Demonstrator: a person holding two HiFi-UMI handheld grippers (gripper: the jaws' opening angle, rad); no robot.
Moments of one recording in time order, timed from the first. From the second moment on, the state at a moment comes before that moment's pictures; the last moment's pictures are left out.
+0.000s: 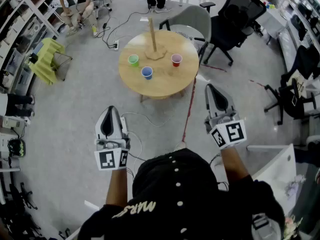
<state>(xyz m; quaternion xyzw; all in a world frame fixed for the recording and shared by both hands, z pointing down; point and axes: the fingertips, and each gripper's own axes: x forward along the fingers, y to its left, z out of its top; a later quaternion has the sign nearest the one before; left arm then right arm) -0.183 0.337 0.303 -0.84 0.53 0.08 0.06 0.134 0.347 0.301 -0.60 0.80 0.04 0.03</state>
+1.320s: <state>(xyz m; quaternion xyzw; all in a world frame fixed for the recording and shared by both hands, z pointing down) -0.115 0.318 0.330 -0.84 0.55 0.05 0.04 0.183 0.315 0.331 -0.54 0.84 0.02 0.07</state>
